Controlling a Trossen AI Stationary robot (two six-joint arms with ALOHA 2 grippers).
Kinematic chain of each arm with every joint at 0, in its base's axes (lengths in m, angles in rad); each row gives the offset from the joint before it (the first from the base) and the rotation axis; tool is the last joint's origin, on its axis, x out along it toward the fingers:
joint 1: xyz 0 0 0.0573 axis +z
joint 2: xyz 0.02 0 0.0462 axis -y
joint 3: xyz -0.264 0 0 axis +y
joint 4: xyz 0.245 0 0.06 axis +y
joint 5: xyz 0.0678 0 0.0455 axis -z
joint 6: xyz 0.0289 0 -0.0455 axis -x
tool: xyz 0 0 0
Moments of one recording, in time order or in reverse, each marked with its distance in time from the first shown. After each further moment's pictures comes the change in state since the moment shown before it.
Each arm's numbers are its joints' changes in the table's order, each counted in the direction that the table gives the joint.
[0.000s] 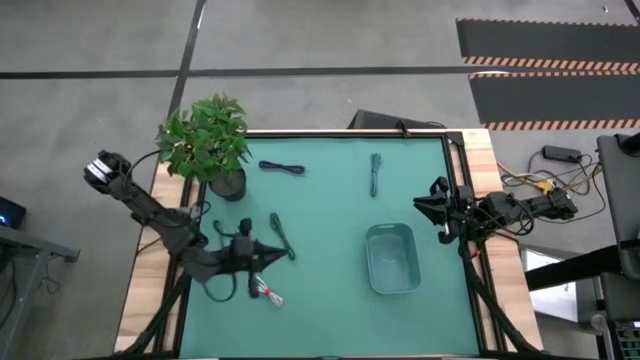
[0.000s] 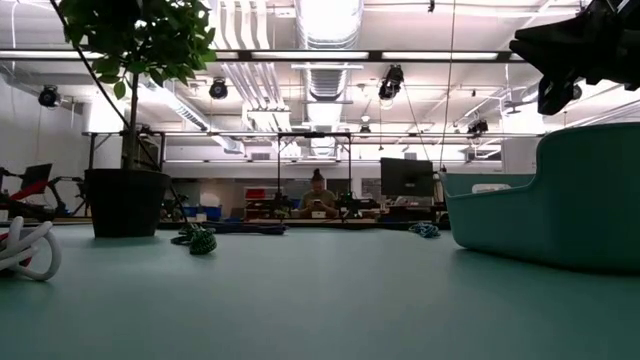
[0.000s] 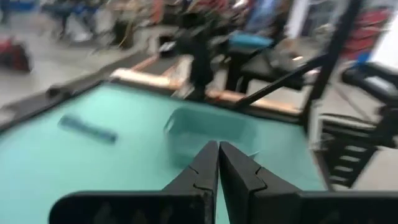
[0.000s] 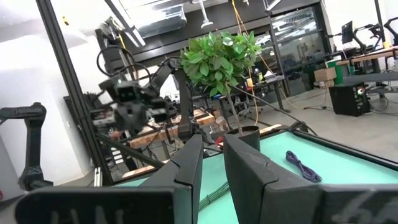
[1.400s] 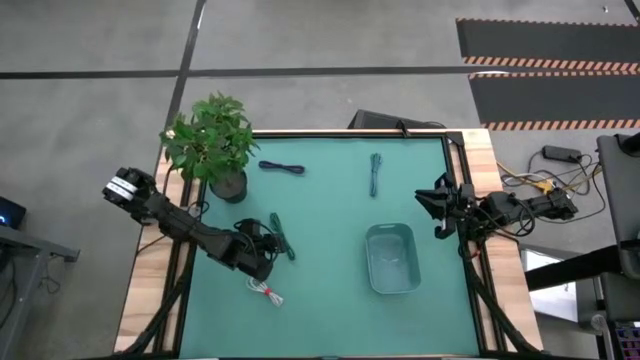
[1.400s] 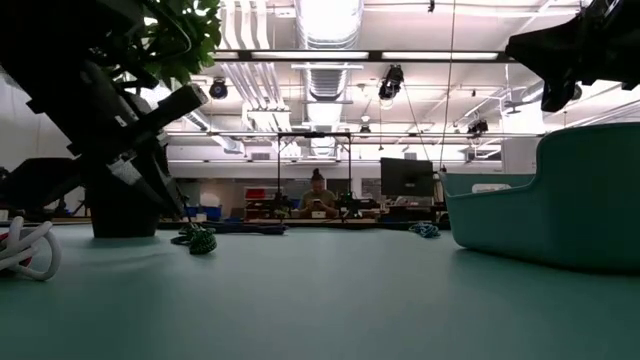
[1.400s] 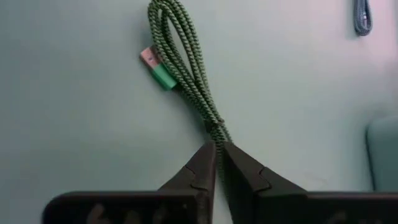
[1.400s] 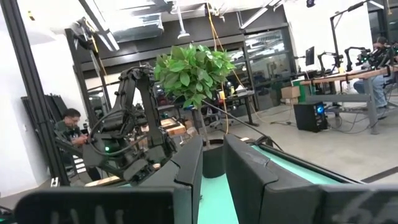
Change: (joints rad) left arm 0.212 -0.322 0.001 0.640 0.221 1.646; right arm 0.000 0.001 0.000 -0.031 0.114 0.112
